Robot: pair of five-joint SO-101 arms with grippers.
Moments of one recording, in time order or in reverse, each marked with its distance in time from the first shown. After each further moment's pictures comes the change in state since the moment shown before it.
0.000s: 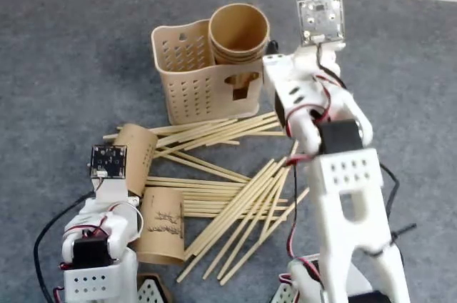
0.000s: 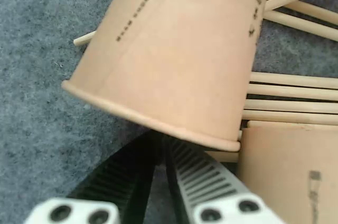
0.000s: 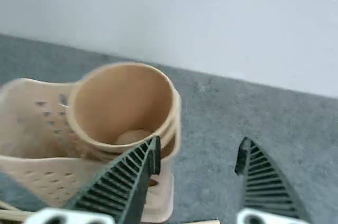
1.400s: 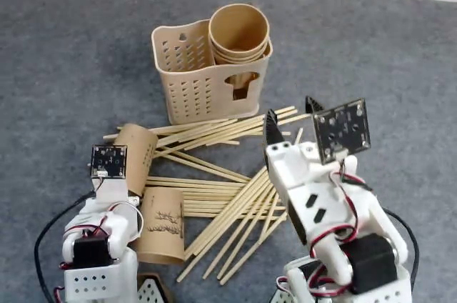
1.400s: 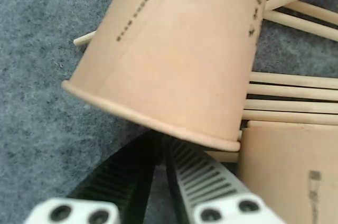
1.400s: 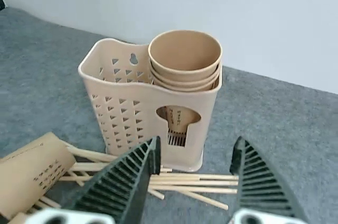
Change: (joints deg) left arm 0.0 0.0 0.0 0.0 0.0; right arm -6.8 -39.3 17.3 19.7 0.0
